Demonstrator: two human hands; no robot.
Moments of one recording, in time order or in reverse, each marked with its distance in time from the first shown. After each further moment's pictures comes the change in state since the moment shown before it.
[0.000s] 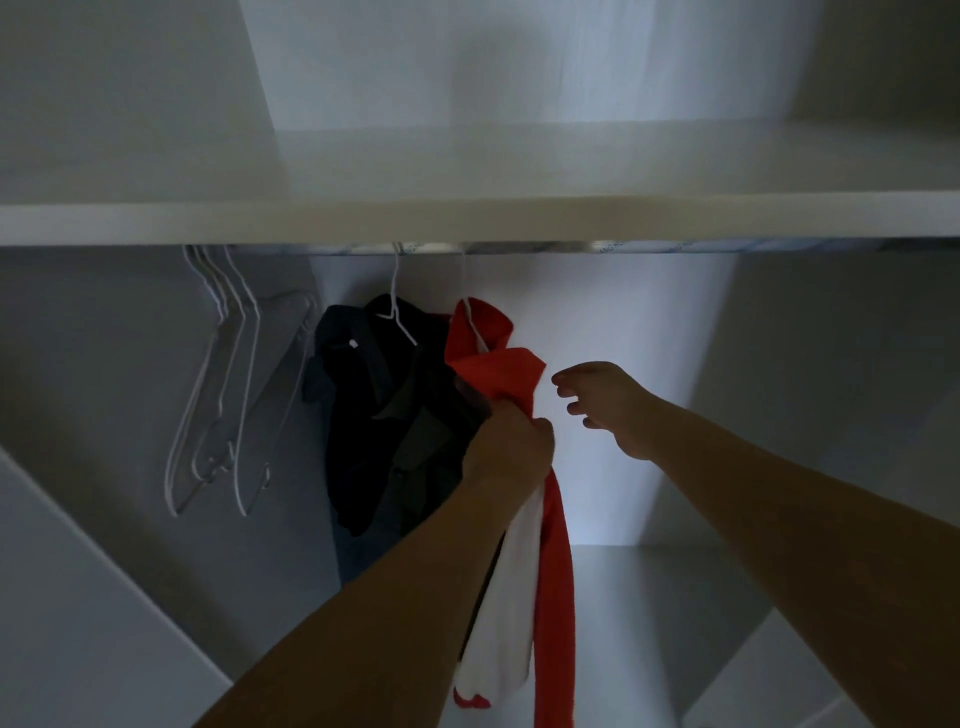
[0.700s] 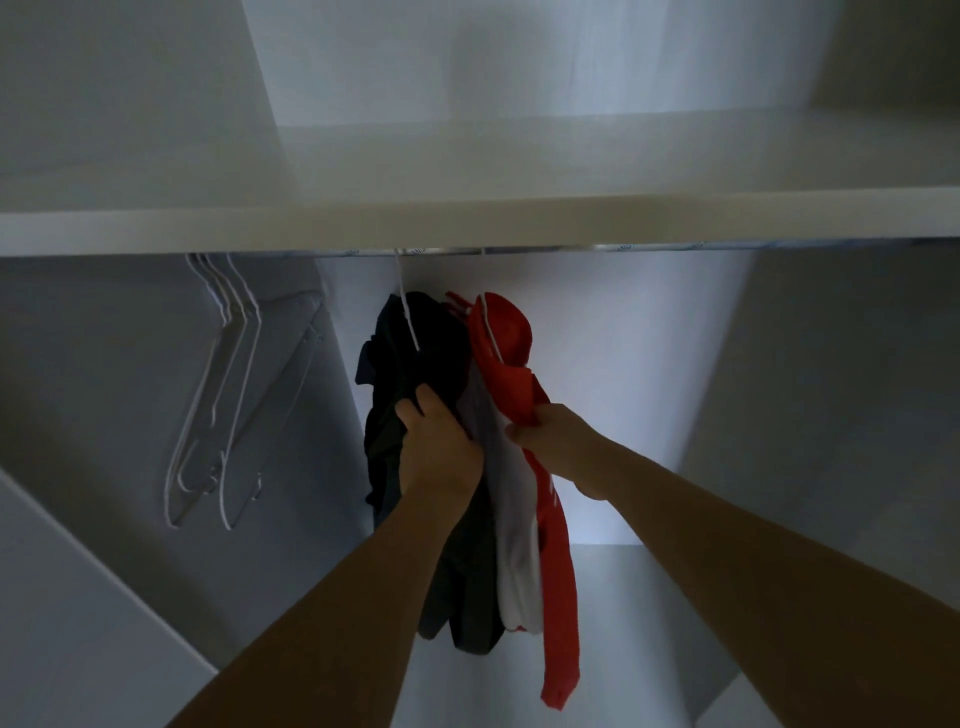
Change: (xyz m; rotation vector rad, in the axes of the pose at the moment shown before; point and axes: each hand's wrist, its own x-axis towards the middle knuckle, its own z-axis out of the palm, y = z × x) left_hand 0.018 -0.071 -0.022 -0.082 0.426 -0.114; right_hand -0.019 0.013 0.056 -0.219 -0.189 -0.102
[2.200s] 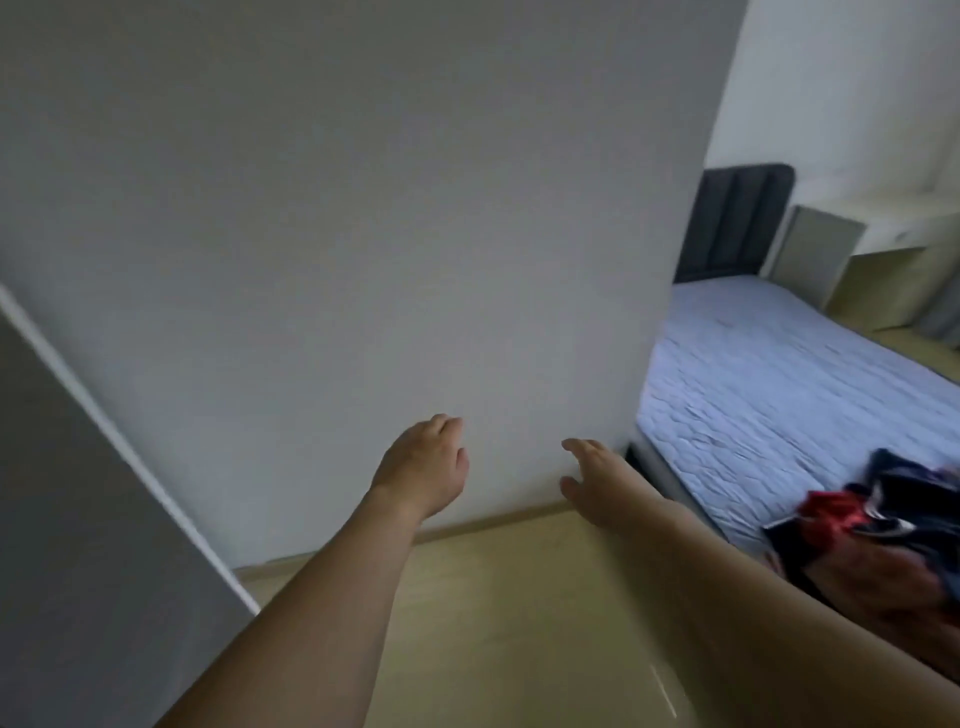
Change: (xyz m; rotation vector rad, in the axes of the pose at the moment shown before) left_hand -0.830 0.171 -0.115 -0.114 -0.994 2.071; right_hand -1.011 0.124 0.164 -0.093 1.340 1.210
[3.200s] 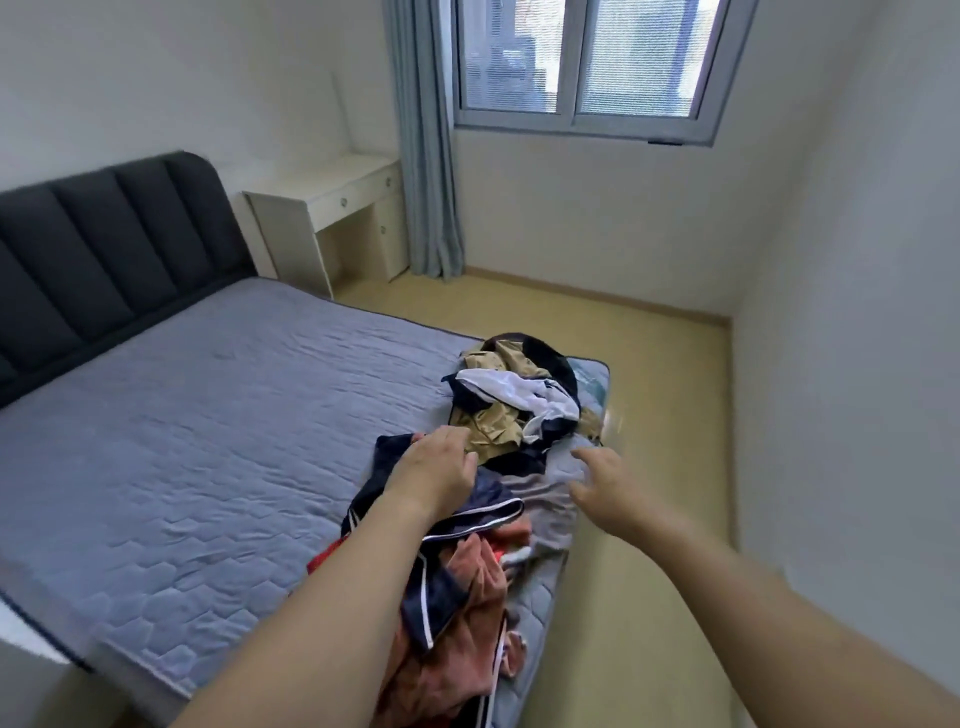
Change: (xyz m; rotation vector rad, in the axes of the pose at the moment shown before) left_hand 0.339 0.980 0.308 -0.221 -0.441 0.760; right_hand -0.196 0.870 -0.378 0.247 0.424 0.883
